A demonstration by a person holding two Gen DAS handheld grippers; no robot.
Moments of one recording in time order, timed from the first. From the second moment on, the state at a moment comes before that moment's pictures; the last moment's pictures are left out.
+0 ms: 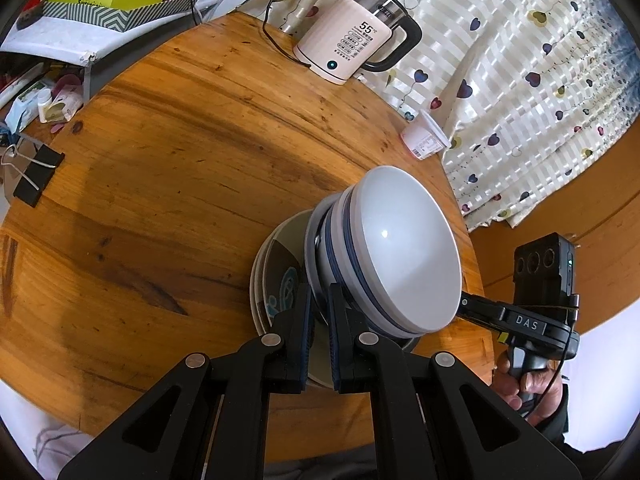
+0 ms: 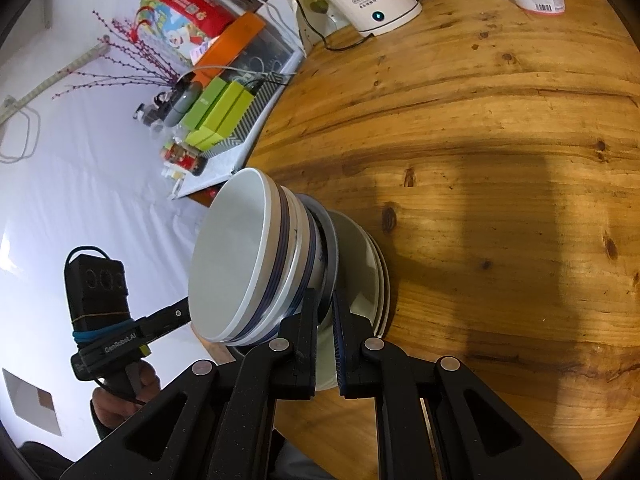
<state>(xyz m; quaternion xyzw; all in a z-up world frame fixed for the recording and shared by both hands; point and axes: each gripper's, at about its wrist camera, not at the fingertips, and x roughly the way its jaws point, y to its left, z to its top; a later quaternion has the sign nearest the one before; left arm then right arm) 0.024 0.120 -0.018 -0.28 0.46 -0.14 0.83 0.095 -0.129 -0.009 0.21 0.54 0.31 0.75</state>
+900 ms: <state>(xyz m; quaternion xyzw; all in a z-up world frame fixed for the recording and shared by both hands) 0.010 0.125 -0.015 -0.27 0.44 -0.12 0.85 0.081 -0.144 -0.002 0.20 0.52 0.30 0.77</state>
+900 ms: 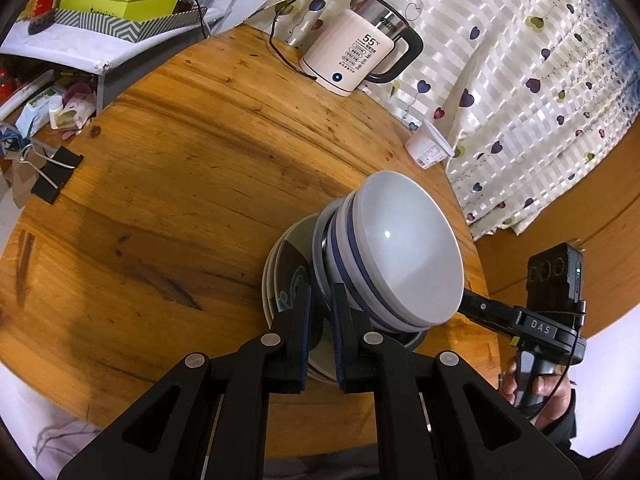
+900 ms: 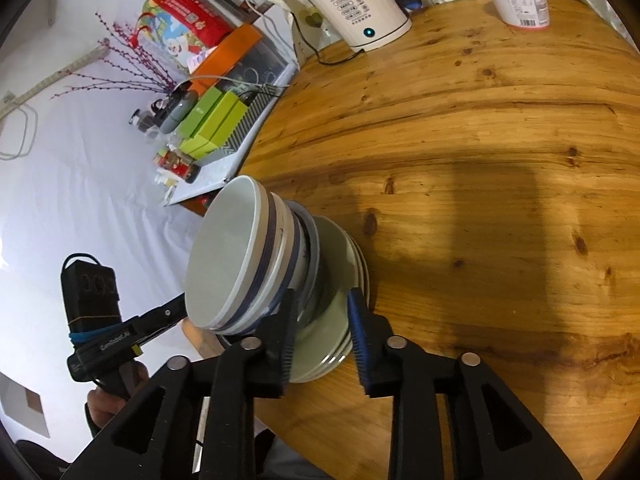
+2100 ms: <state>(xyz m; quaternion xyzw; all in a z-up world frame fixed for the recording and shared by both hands) -0.035 0.073 0.007 -0.14 0.42 -0.05 0.90 0.013 -0.124 0.030 0.04 0.47 0.28 0.84</state>
